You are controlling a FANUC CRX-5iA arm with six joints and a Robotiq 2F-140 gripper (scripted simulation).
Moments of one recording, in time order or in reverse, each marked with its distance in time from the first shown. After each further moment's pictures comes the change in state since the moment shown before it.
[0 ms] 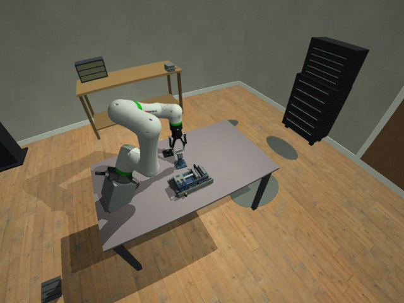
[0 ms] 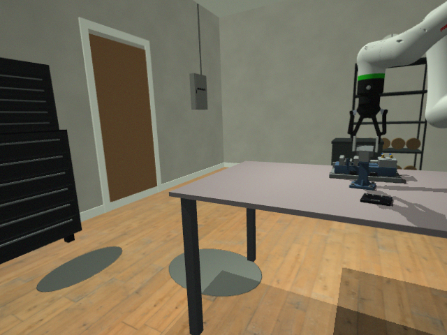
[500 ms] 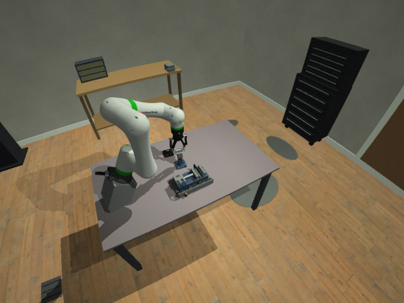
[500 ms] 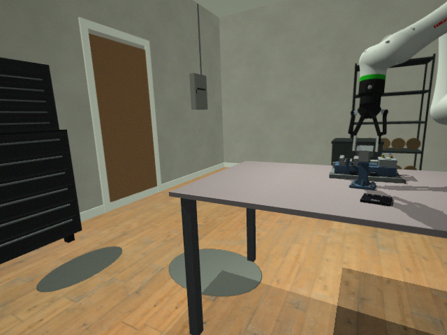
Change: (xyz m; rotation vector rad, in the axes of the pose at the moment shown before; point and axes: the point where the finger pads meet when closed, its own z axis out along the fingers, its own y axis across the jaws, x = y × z) arm 0.004 0.000 0.000 -0.001 -0.144 0.001
